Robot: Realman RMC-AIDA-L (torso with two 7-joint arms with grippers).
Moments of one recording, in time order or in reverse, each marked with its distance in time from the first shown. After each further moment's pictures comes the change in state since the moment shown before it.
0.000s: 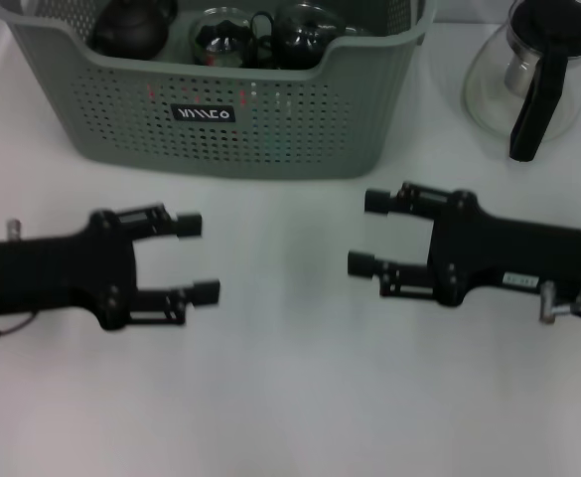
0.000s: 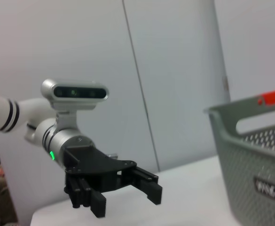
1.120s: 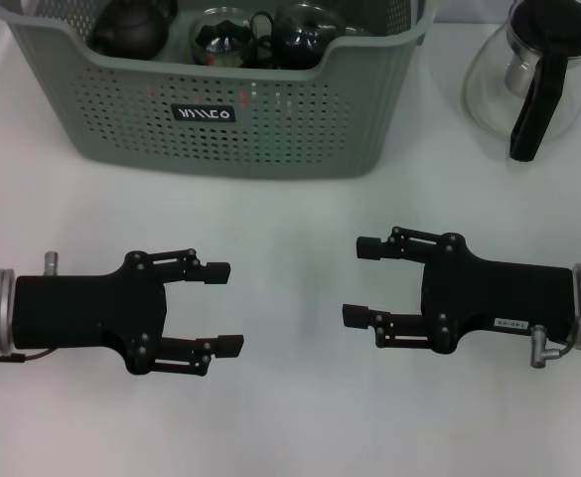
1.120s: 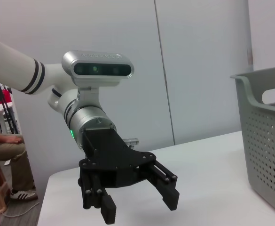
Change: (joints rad) left arm -0.013 -0.022 0.042 -0.044 0.104 -0.053 0.130; right arm -0.002 0.002 -0.001 0.067 -0.072 0.007 -0.125
